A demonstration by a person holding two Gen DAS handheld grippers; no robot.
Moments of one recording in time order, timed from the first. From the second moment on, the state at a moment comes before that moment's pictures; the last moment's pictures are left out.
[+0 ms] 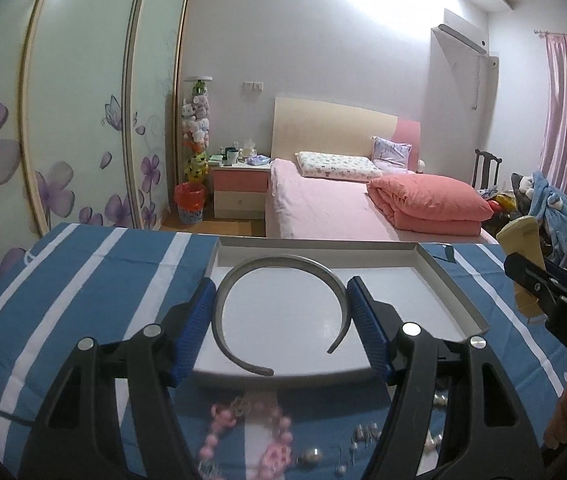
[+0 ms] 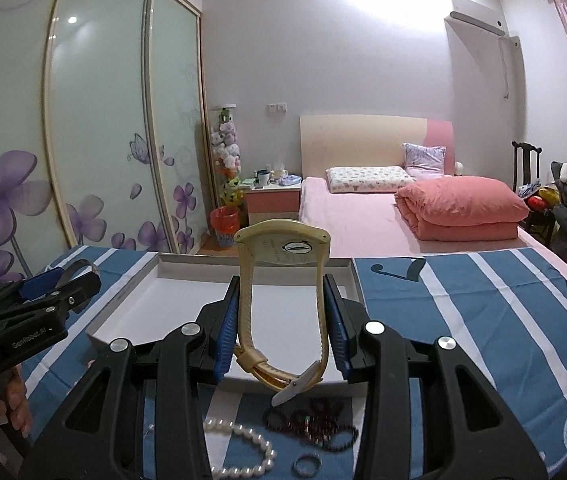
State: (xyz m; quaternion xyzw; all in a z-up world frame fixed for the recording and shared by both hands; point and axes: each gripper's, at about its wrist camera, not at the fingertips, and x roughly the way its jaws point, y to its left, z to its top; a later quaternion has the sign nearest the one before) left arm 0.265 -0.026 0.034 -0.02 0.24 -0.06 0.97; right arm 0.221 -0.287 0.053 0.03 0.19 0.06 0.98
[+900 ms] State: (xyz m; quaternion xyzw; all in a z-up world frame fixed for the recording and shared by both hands) left arm 0.369 -0.030 -0.030 -0.03 0.36 -0.05 0.93; right arm 0.300 -0.287 -0.004 0.05 0.32 0.07 0.94
